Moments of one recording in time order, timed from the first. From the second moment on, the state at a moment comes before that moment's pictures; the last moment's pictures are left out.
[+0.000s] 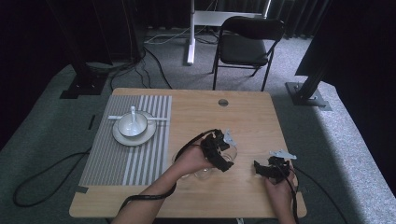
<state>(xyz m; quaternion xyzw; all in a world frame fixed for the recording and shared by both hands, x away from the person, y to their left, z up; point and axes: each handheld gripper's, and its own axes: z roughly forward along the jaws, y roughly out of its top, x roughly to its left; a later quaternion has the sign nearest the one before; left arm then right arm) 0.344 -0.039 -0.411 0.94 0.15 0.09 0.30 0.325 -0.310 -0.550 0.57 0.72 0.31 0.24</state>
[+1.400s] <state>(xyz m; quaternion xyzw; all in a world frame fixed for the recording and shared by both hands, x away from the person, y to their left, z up) 0.347 0.081 -0.353 0.91 0.23 0.16 0.30 0.325 -0.310 -0.550 0.57 0.72 0.31 0.24</state>
